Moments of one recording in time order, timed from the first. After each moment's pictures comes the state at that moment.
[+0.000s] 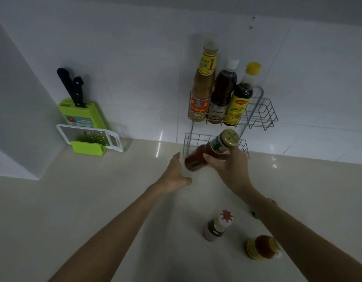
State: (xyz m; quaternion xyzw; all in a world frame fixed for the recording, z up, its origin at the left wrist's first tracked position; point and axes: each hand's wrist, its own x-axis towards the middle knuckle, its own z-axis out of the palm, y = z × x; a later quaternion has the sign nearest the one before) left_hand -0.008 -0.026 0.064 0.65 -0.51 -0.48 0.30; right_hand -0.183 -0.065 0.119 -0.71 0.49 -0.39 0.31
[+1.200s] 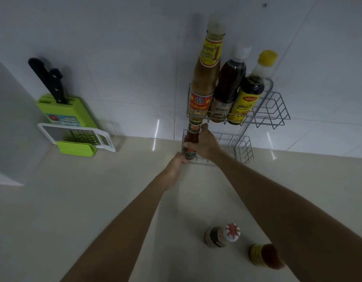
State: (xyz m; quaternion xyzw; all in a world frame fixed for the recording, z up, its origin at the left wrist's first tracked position) left_hand -0.009 -0.083 0.050 0.60 -0.28 -0.64 0.40; right_hand -0.107 -0.183 0.063 -0.73 0.58 -0.15 0.33
